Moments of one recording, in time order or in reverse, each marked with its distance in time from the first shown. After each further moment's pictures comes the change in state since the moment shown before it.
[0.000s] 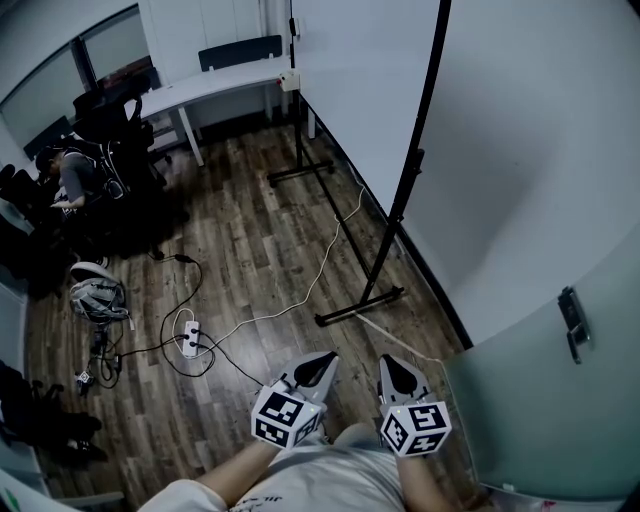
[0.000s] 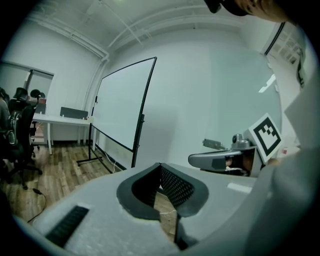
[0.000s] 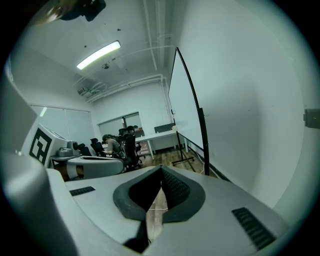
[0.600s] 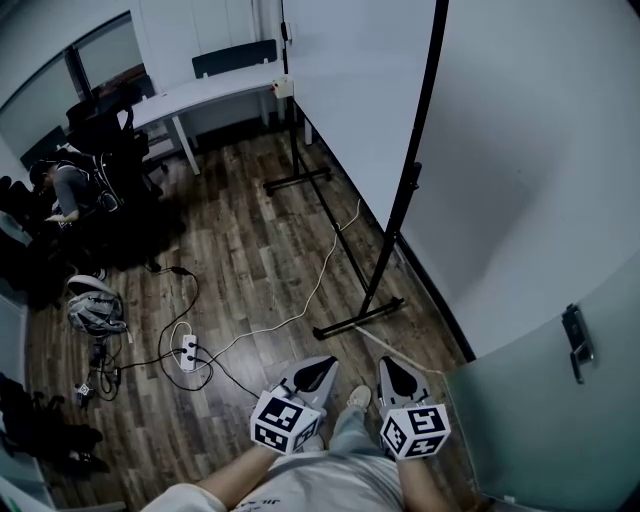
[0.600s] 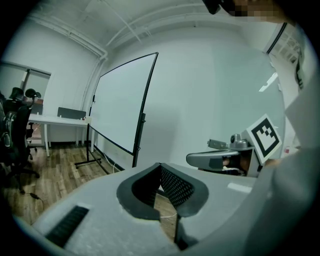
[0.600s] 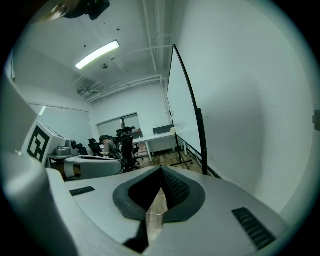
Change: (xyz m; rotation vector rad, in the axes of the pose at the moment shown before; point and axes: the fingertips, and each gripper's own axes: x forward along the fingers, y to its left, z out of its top) left arm 0.051 0.028 0.016 0.010 0.003 -0.009; right arm 0.049 -0.036 0.020 -0.013 -0.017 -0.007
